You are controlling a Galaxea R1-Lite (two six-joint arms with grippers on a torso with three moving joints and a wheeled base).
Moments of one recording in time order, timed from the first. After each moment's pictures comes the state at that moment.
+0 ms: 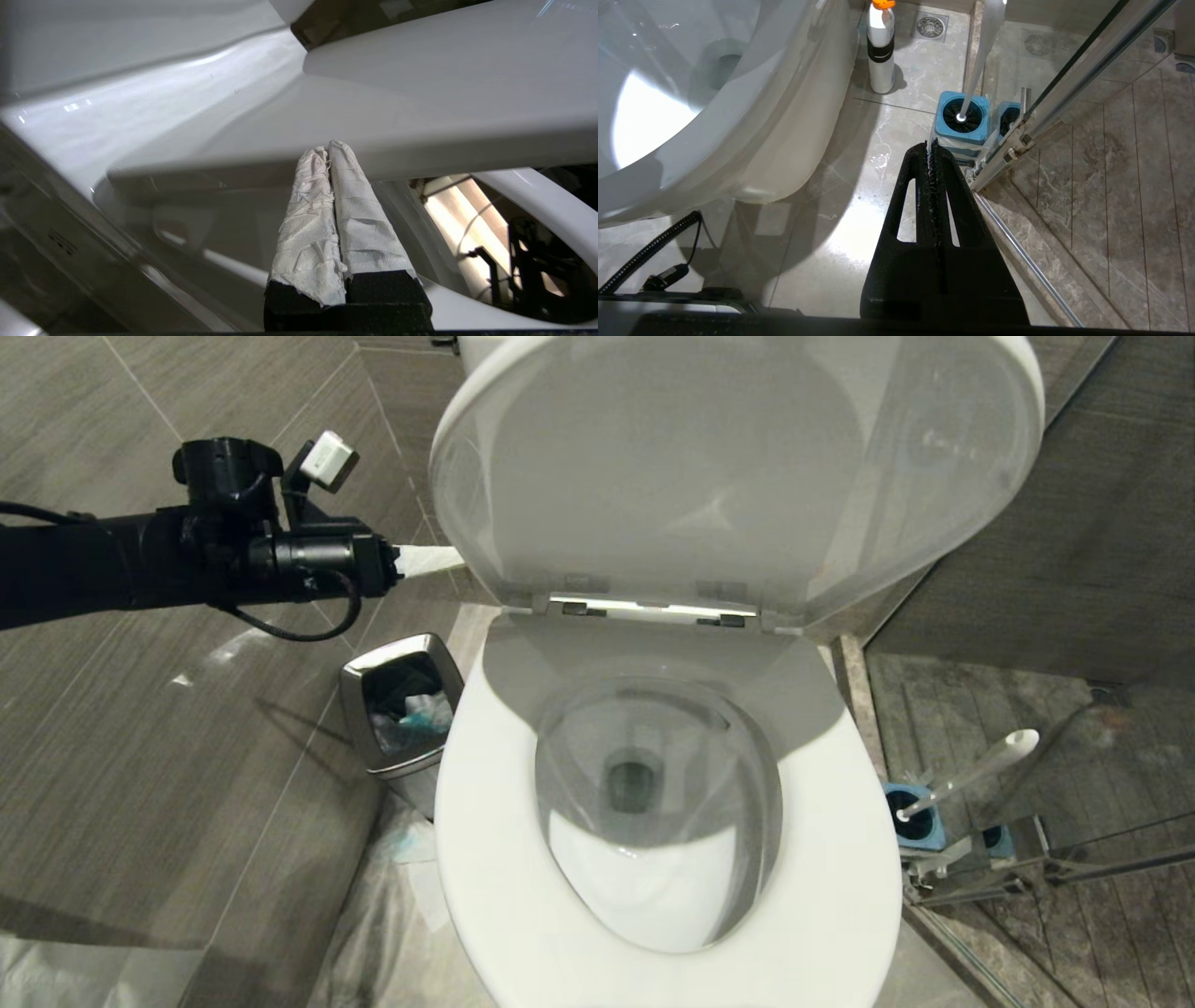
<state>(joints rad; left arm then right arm) -0.15 2.10 -1.95 0.19 -1.20 0.14 0.00 0.00 0.00 0.01 -0.01 0.00</state>
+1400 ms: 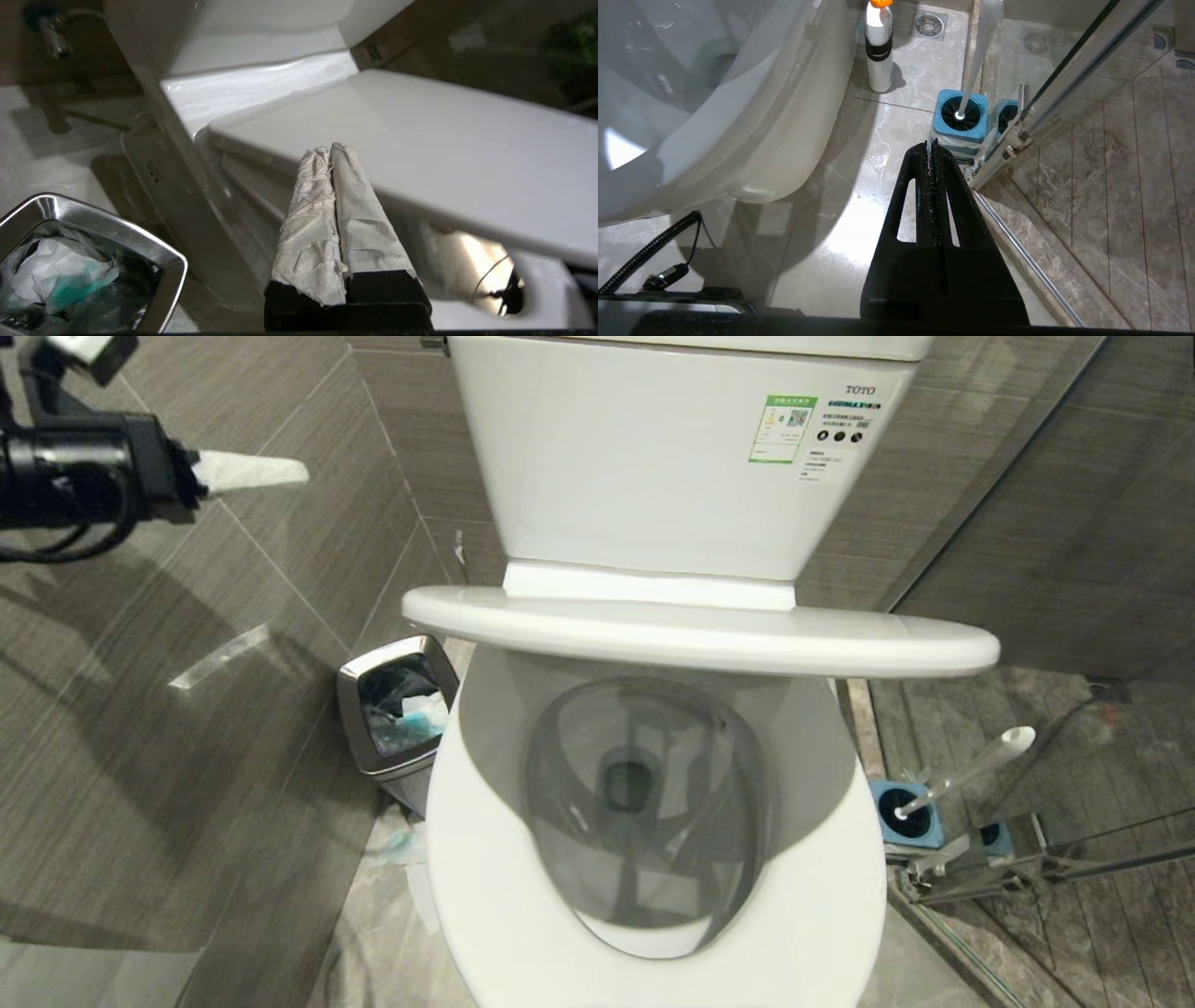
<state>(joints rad) 0.17 1.81 -1.95 0.33 -1.11 -0.05 0.00 0.00 0.00 0.01 -0.01 0.00</state>
